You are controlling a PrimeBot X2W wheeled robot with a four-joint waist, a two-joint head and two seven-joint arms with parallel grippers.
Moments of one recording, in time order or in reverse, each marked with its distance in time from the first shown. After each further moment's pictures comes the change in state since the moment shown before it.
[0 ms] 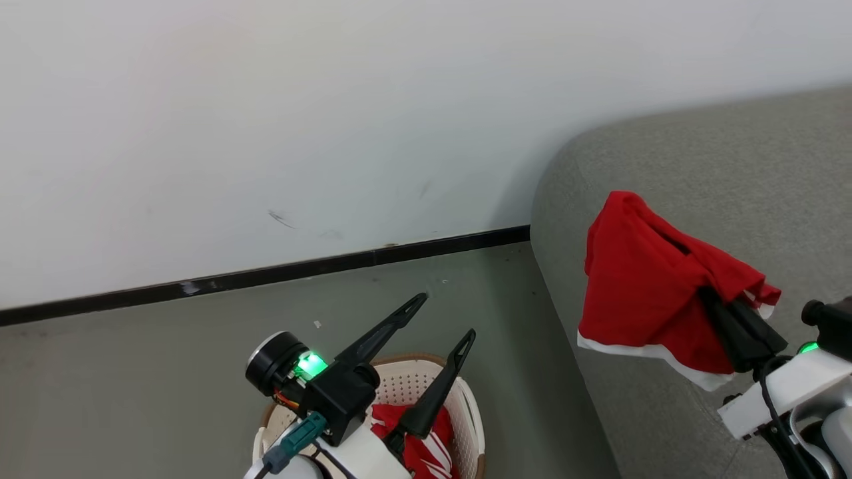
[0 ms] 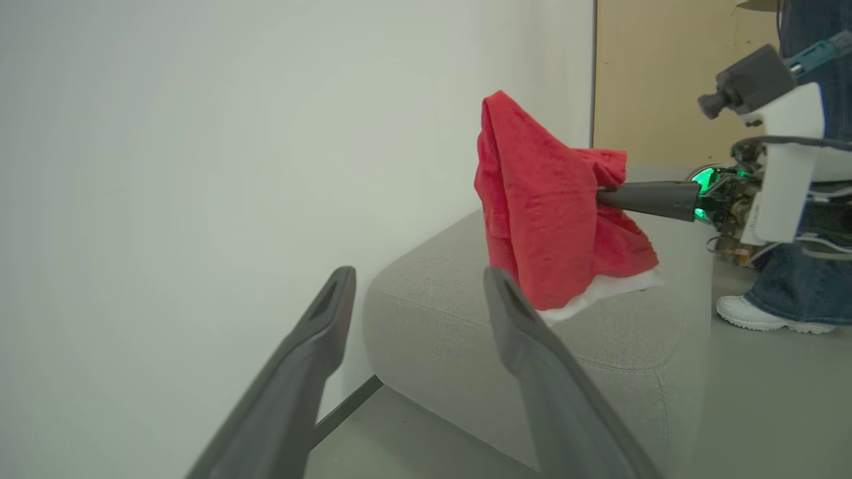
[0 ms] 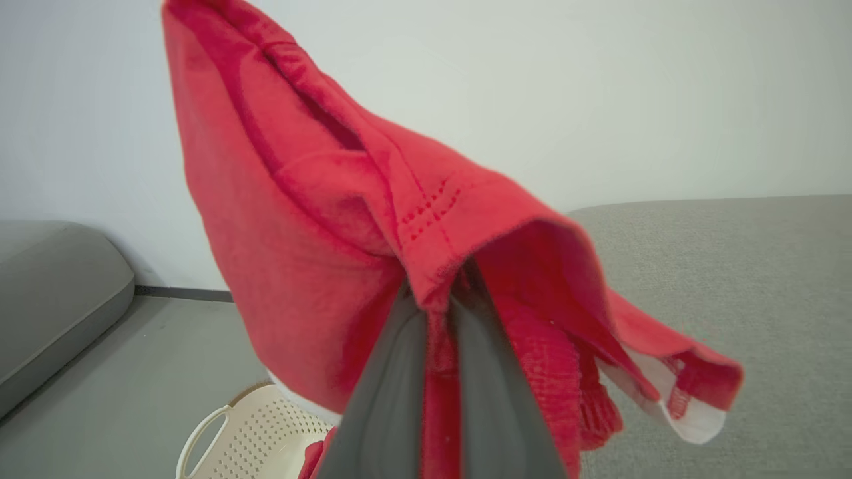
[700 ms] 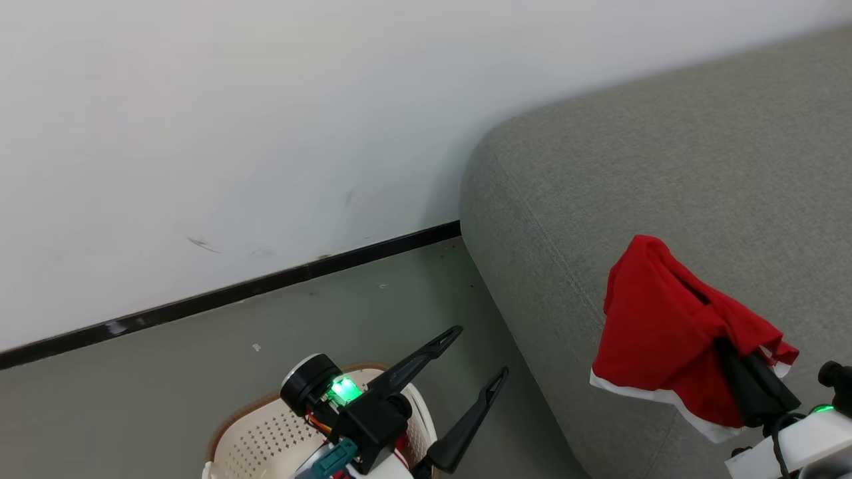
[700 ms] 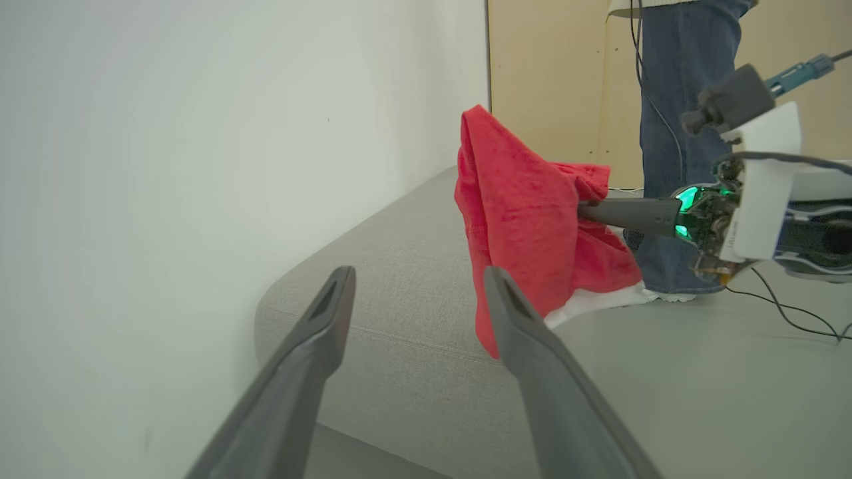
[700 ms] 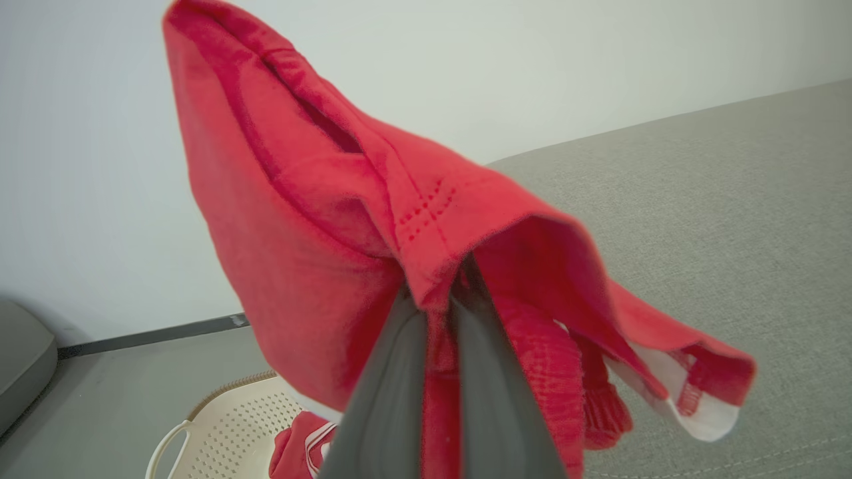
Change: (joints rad) left arm 0.014 -0.024 -0.085 0.033 0.000 -0.019 -0.030; right arm 0.221 0.103 -0.178 -0.083 -0.065 0.000 0.000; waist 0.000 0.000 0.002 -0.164
